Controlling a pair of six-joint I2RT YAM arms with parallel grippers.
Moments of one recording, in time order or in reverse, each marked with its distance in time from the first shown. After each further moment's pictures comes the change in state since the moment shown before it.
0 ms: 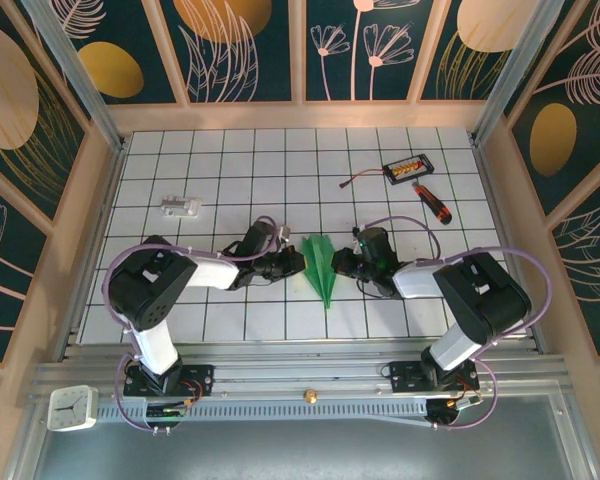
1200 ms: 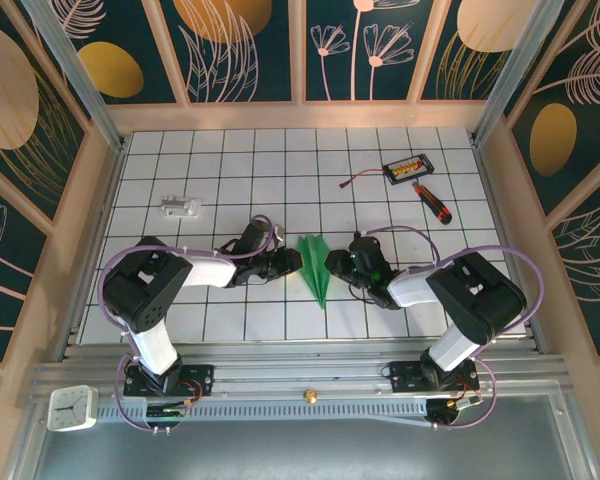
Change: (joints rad) left arm 0.019 -0.018 -0.001 -0.080 -0.045 0.010; right arm 0.098 0.025 -0.043 0.132 0.179 0.200
